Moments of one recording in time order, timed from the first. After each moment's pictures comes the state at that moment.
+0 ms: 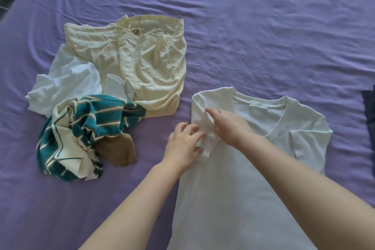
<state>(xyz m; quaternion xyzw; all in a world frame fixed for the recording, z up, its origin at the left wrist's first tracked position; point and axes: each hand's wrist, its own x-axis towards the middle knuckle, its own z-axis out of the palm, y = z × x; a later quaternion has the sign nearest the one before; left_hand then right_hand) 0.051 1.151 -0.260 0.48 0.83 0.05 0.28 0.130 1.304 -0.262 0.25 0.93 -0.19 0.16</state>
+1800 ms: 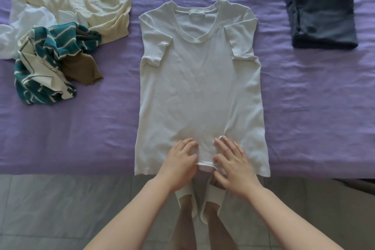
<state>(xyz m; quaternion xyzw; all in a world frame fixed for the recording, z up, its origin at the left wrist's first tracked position) 0.317 0.951 -0.262 0.68 0.70 0.05 0.23 0.501 1.036 -0.280 0.30 0.92 -0.23 0.04</state>
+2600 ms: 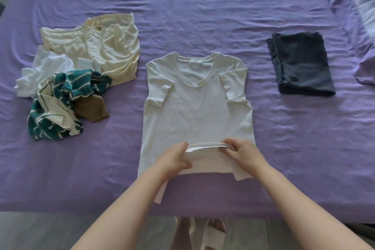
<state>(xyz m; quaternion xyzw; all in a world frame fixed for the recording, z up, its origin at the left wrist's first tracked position) 0.251 1.048 -0.220 0.46 0.77 0.04 0.45 0.444 1.170 -0.209 0.45 0.75 -0.47 0.04</state>
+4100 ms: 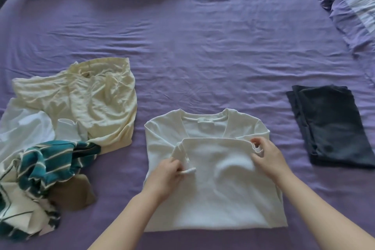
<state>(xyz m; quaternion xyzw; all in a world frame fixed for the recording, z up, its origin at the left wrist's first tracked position) 0.104 1.186 -0.253 0.52 0.78 0.09 0.33 0.343 1.366 -0.250 0.57 0.73 -0.38 -0.05</state>
